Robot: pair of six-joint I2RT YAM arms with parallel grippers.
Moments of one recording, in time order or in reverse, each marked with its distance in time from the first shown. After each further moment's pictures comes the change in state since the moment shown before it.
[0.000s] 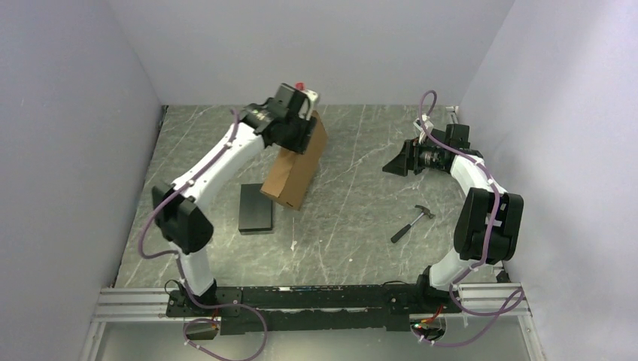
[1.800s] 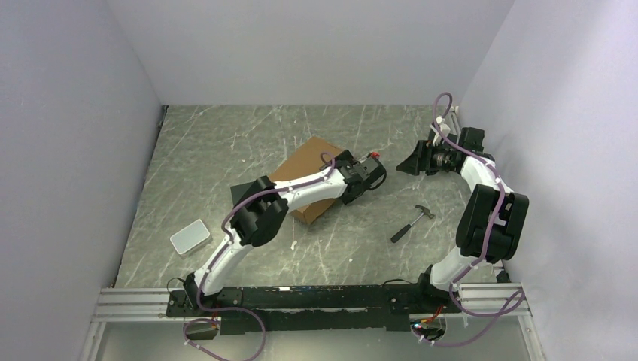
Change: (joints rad) left arm -0.412 0.572 0.122 0.159 -0.581 0.181; right arm -0.111 0.026 0.000 0.000 0.092 0.001
